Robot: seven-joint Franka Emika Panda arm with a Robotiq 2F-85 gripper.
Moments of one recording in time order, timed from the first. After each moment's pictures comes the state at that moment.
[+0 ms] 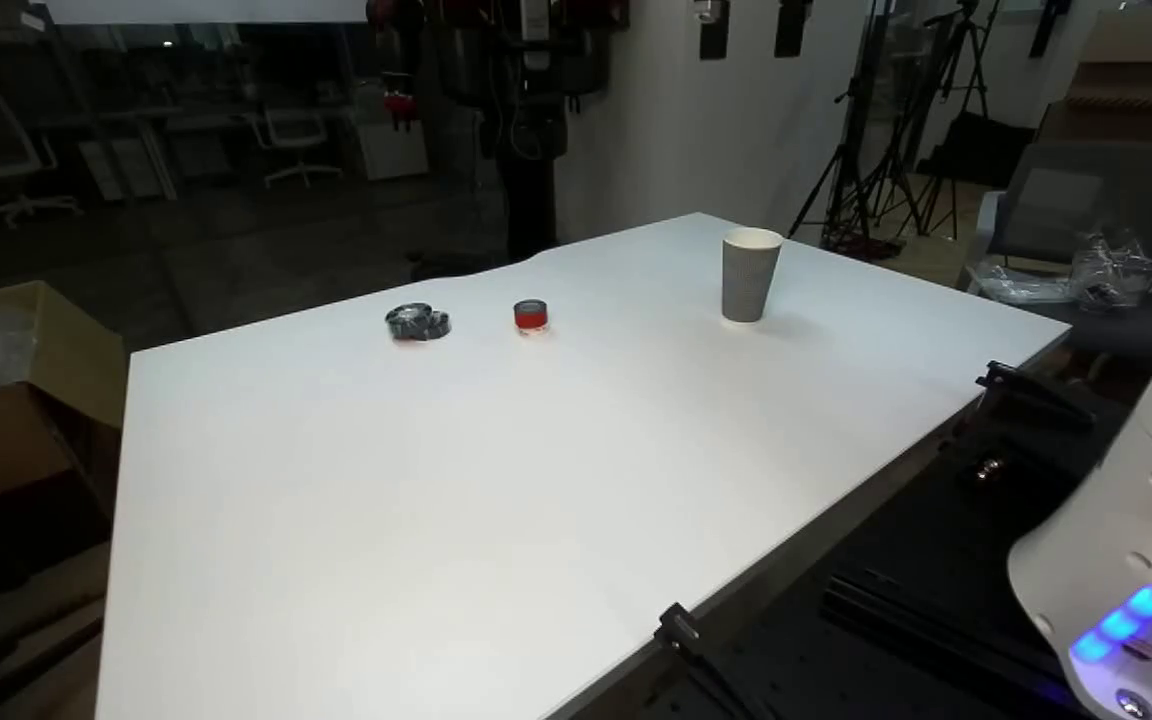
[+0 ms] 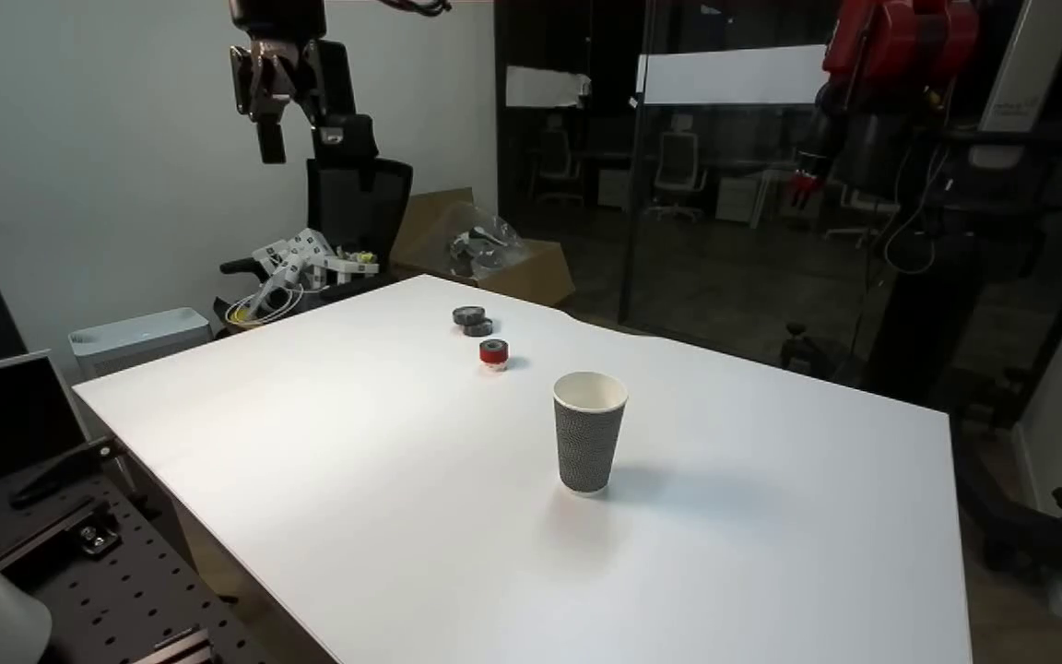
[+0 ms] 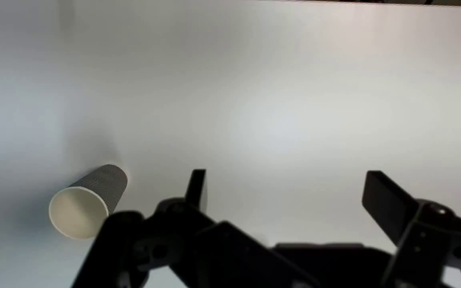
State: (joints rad) arm -0.01 -0.60 0.00 -2.52 0.02 1.90 0.00
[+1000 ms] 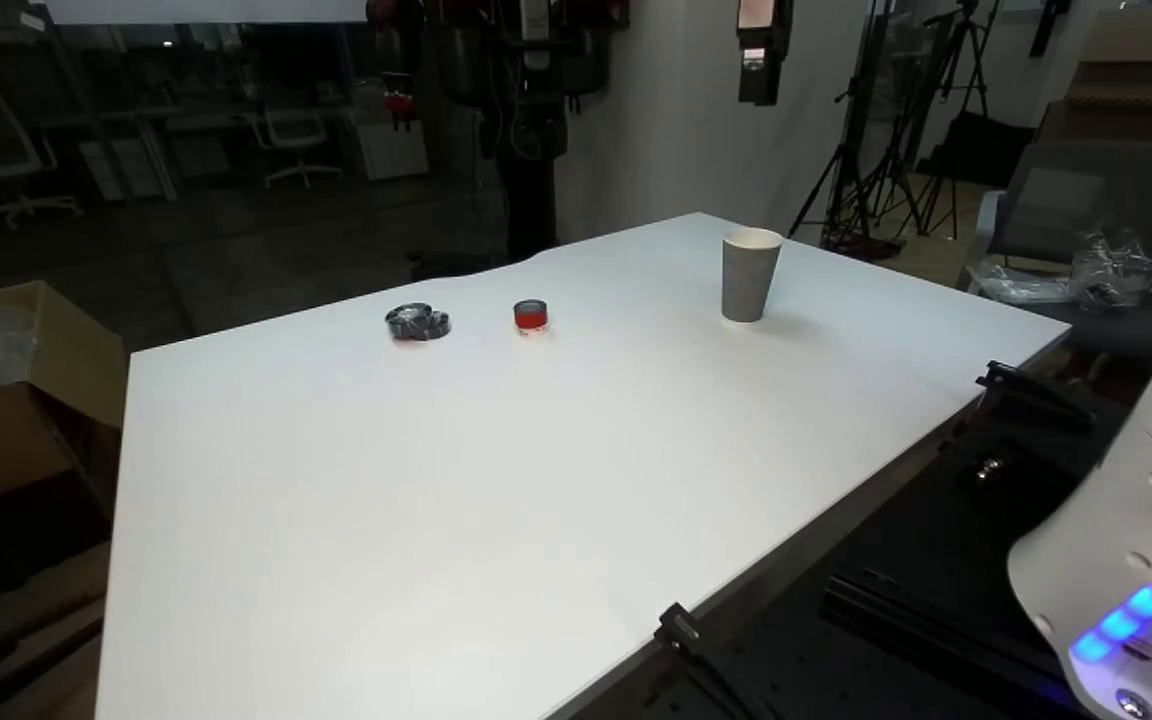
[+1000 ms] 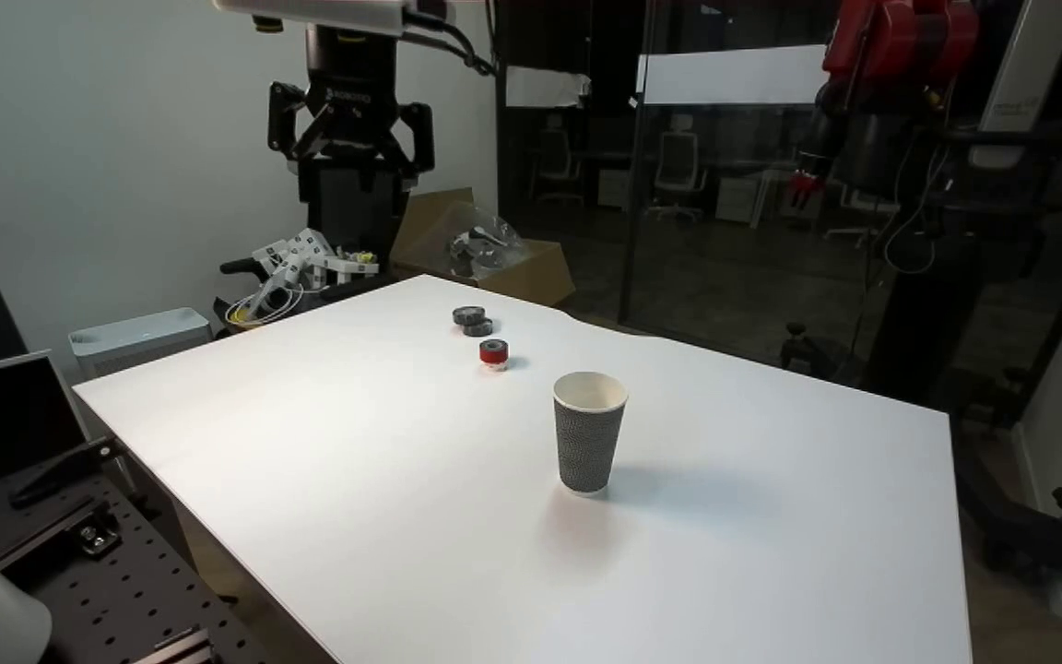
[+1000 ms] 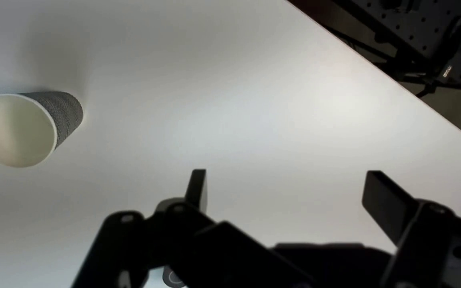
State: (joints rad) arm 0.03 -0.44 -0.18 -2.48 0.01 1.96 -0.65
